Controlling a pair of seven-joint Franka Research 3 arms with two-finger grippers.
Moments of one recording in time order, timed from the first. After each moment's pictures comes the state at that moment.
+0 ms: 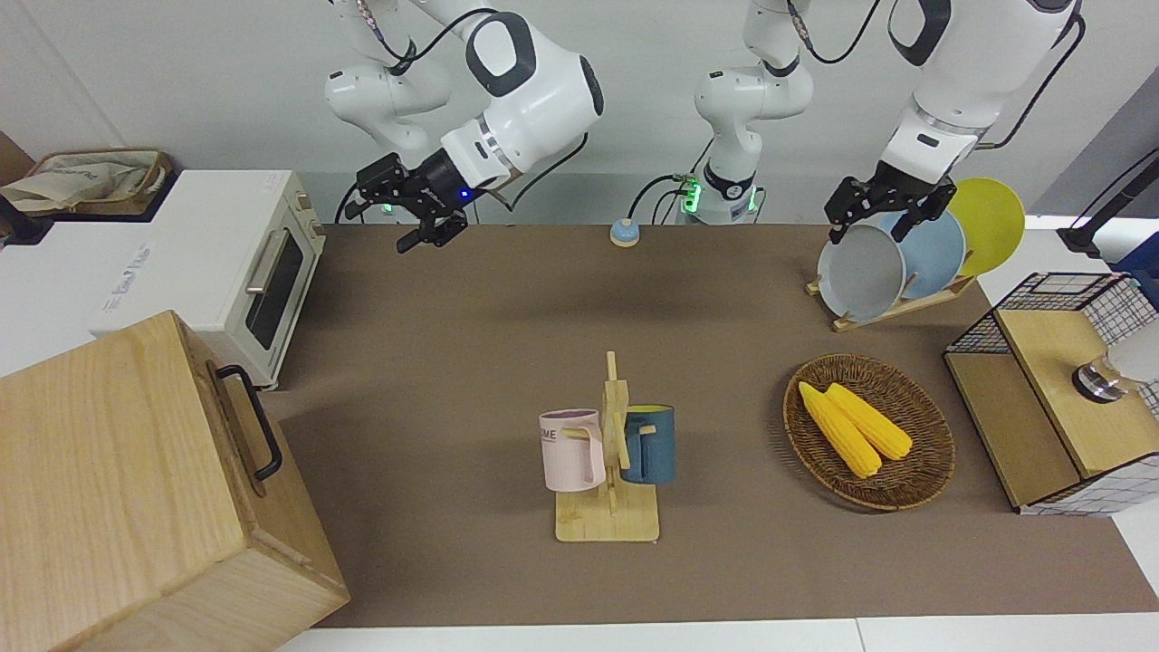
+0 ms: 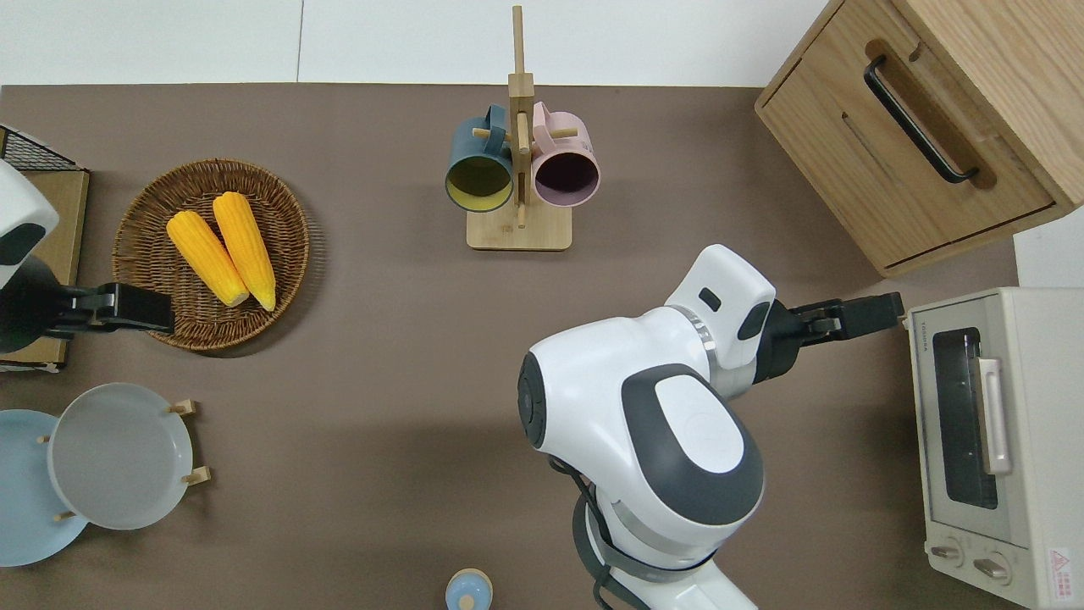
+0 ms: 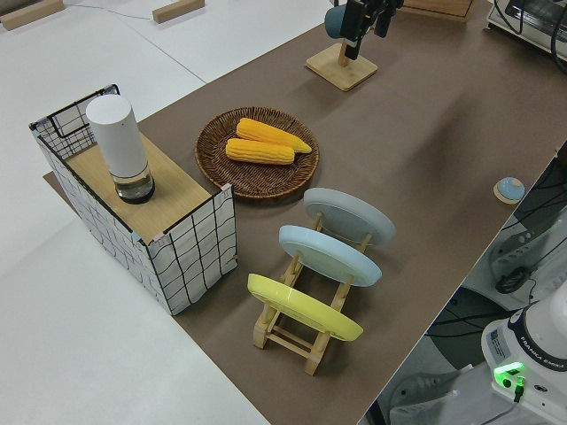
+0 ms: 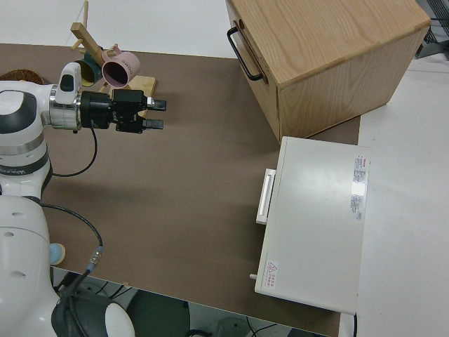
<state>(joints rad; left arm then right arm) 0.06 -0.02 -0.08 -1.60 -0.02 1.57 -0.04 0.30 0.17 0.33 -1.77 -1.13 1.33 0.62</state>
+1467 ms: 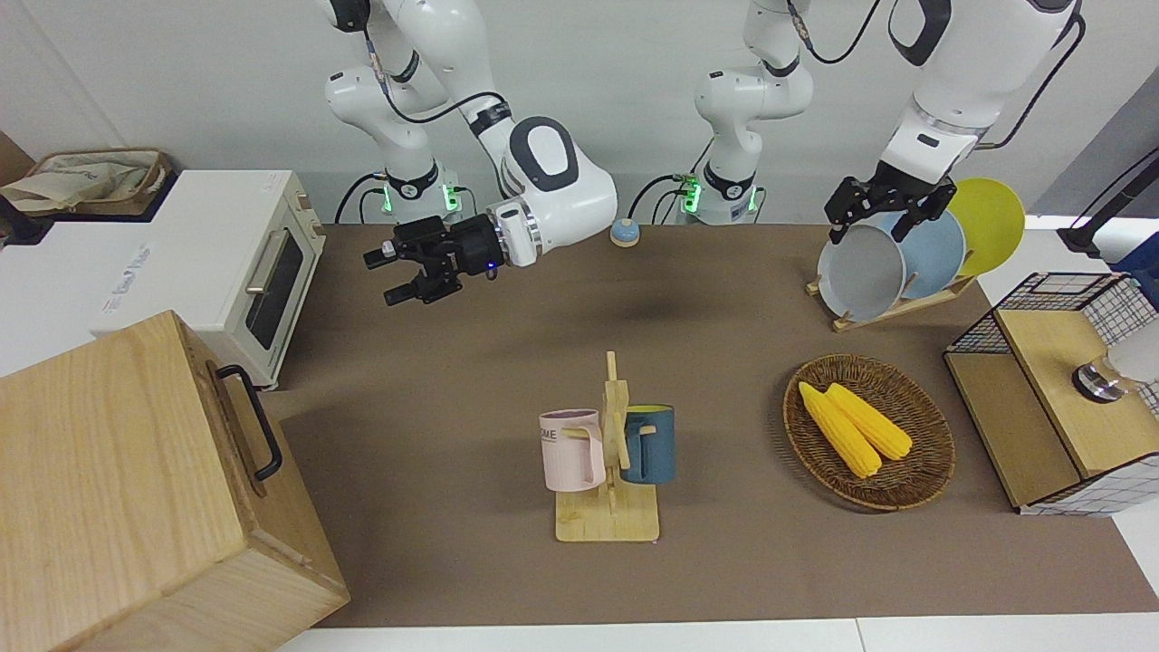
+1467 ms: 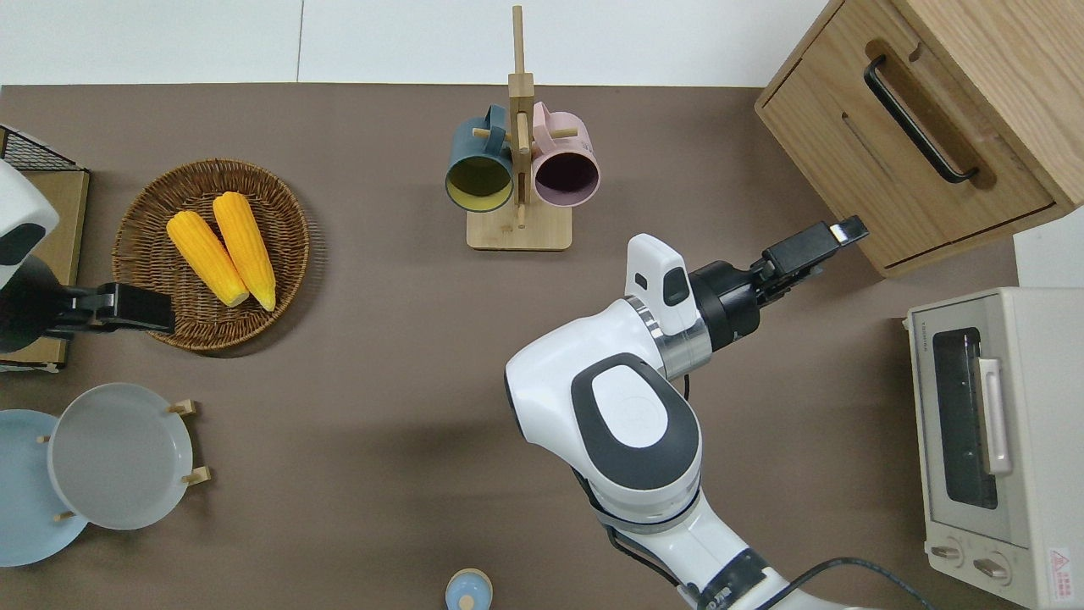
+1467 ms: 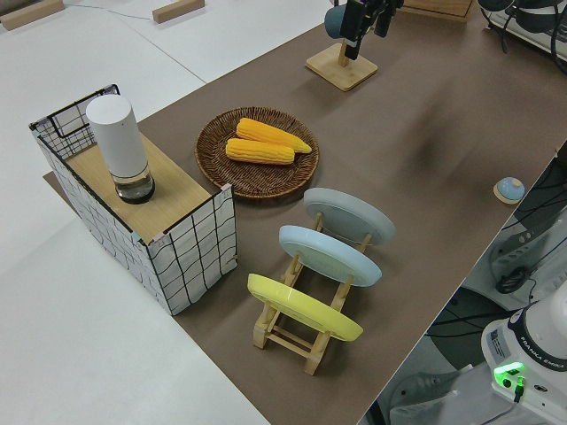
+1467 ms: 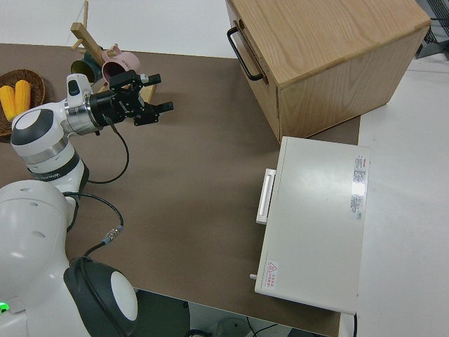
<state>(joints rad) 0.06 -0.02 -0.08 -1.60 -0.02 1.57 -0.04 0.33 0.28 0.31 -1.80 -1.50 1.36 0.38</state>
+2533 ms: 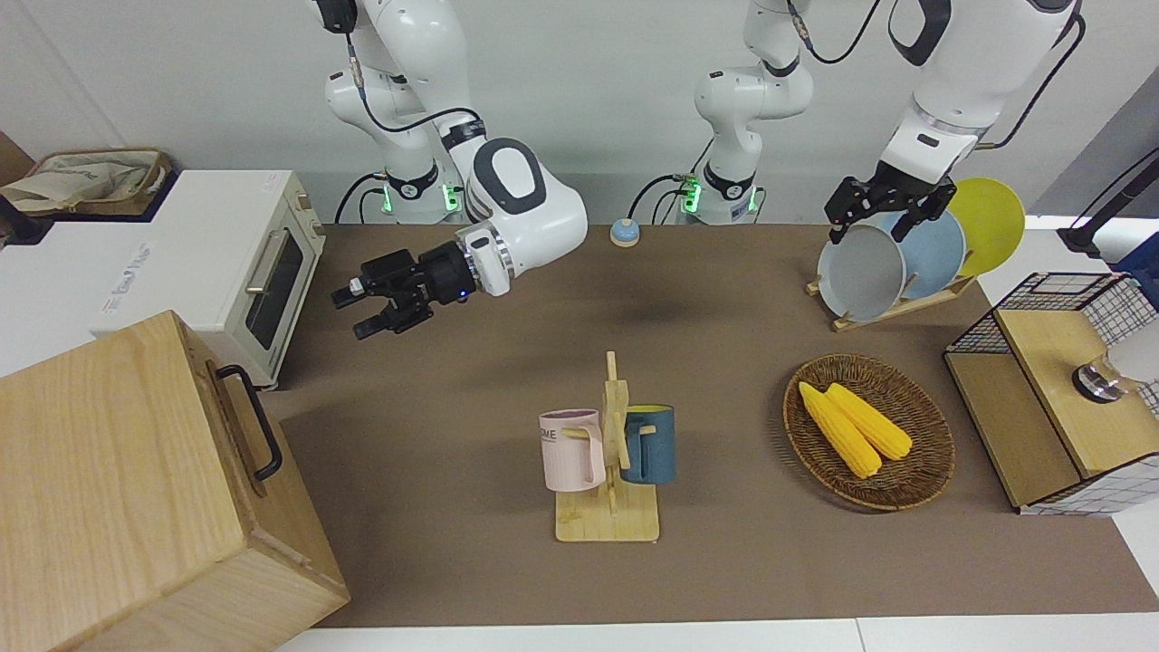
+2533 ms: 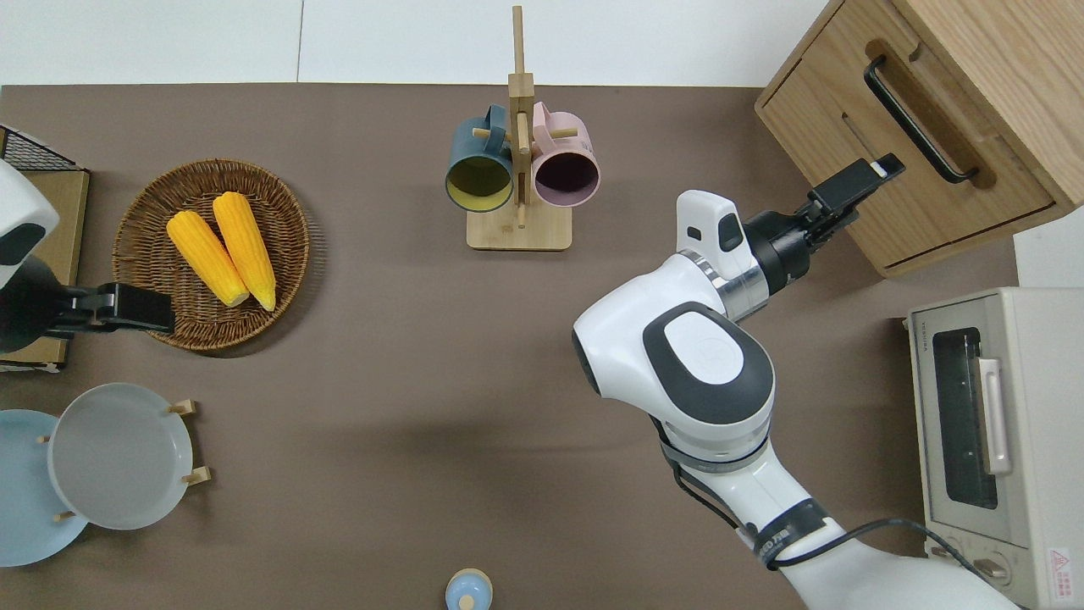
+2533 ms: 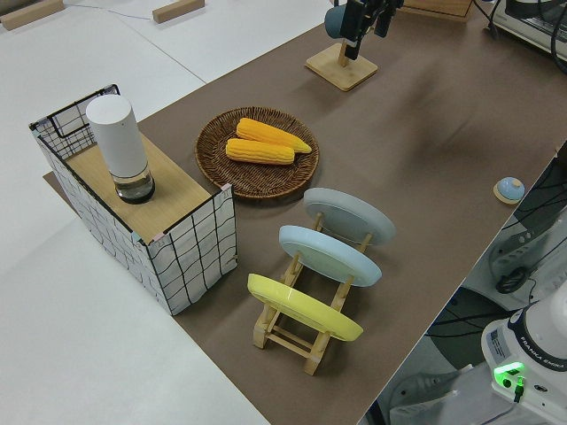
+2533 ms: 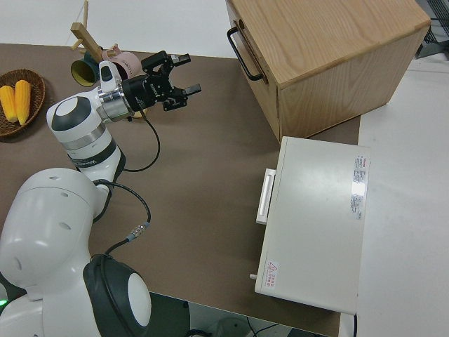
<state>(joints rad) 0.06 -0.02 -0.08 -1.60 -0.02 1.57 -0.04 0.30 0.30 0.18 -1.81 -1.61 1.59 0.35</state>
